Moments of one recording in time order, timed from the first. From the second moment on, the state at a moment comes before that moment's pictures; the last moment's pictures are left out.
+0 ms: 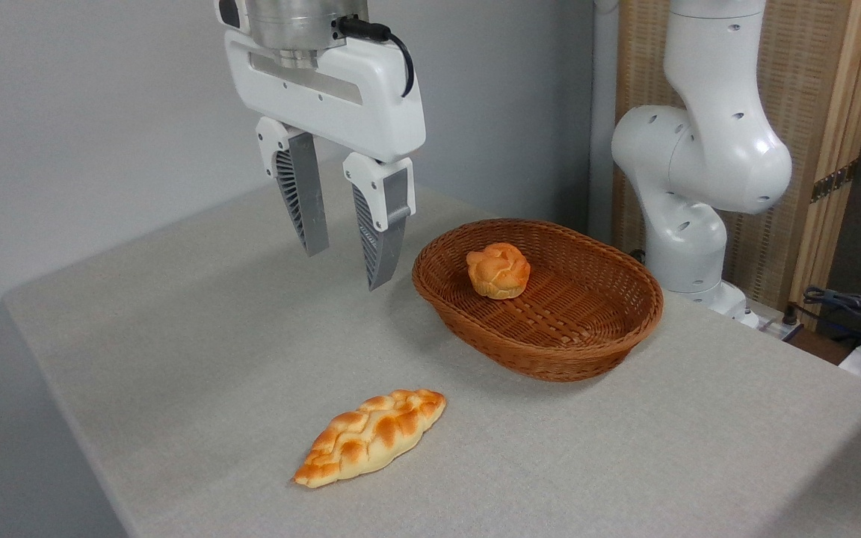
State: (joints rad) arm -0.05 -0.05 0.07 -1.62 -0.06 1.63 0.69
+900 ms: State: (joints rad) arm -0.05 -0.03 0.10 -1.62 -0.03 1.63 0.69
